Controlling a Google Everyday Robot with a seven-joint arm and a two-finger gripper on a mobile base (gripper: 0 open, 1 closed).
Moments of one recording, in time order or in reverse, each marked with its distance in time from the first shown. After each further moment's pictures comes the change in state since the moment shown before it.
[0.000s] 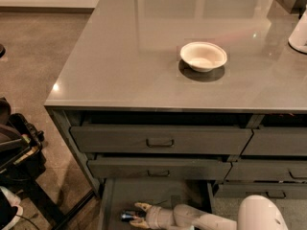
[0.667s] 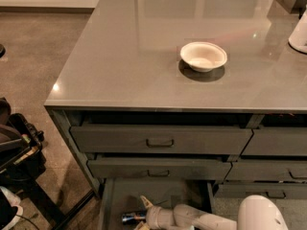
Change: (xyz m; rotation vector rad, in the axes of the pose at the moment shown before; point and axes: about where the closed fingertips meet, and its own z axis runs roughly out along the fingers) arm 0.000 0.000 0.000 0.000 0.000 0.000
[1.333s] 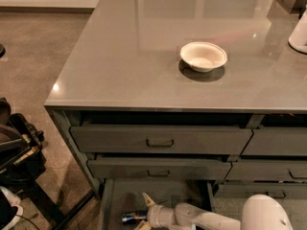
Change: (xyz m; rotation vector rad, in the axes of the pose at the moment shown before) arm -0.007 -0.006 -0.011 0.017 0.016 -0.024
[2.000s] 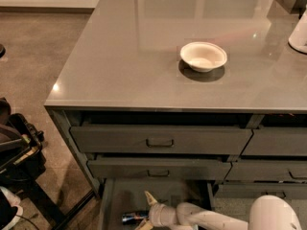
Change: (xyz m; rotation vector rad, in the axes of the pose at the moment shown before) arm -0.013 -0.006 -0.016 0.032 0.020 -0.027
